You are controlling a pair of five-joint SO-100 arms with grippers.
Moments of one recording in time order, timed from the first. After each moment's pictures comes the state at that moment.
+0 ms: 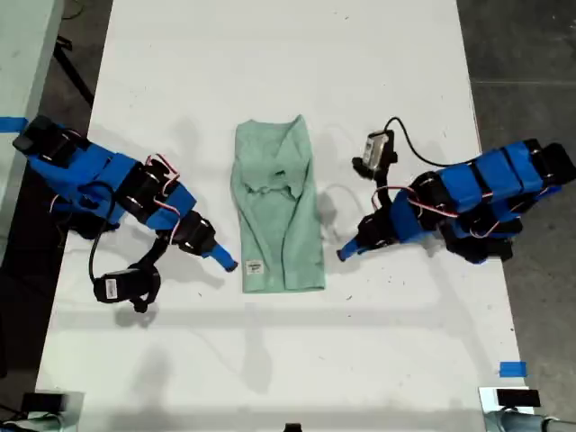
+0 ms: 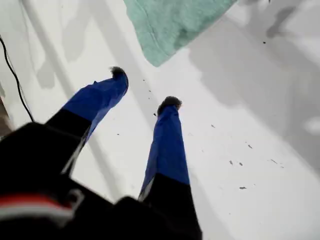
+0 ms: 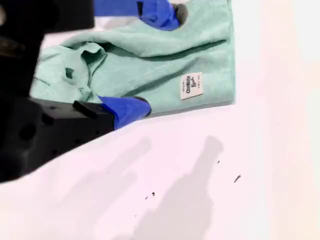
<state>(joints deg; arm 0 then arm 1) 20.1 90.0 78.2 84.4 4.0 -18.3 118.0 116.3 60.6 -5.5</state>
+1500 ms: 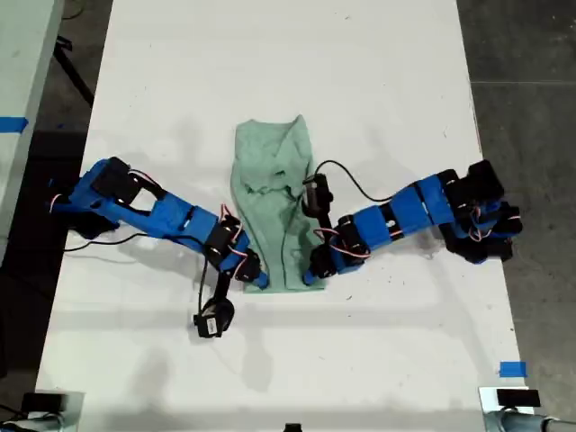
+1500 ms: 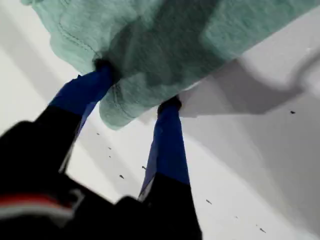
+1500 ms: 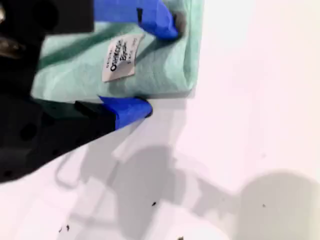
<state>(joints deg) 16.4 43.7 53.0 77.6 -2.0 -18.4 69.2 86.8 57.9 -7.4</state>
